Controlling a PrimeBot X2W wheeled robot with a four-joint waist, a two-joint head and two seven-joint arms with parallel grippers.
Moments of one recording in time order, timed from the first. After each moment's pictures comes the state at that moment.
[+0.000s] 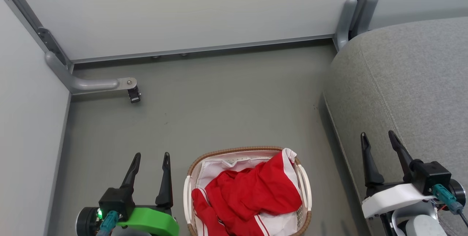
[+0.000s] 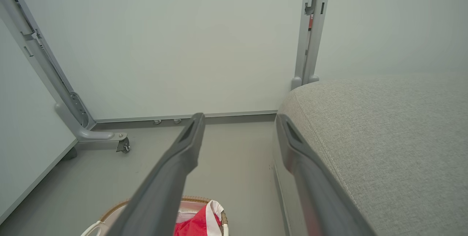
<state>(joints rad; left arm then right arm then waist) -0.01 0.05 -0.19 0.23 -0.22 -0.04 -0.26 -0.04 -0.05 -0.03 0.15 0.15 0.13 -0.26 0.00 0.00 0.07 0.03</state>
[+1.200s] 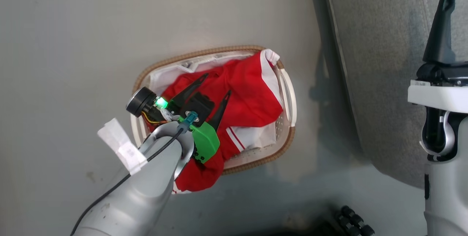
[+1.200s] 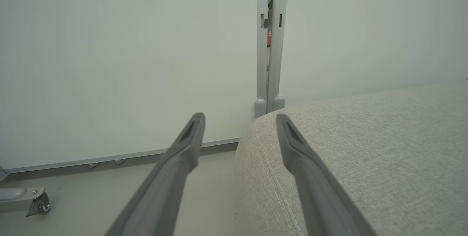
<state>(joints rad) -0.72 0.07 -0.68 0.81 -0.11 -0.13 -0.26 -0.44 -0.05 -0.16 -0.12 0.22 0.13 -0.26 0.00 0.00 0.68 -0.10</state>
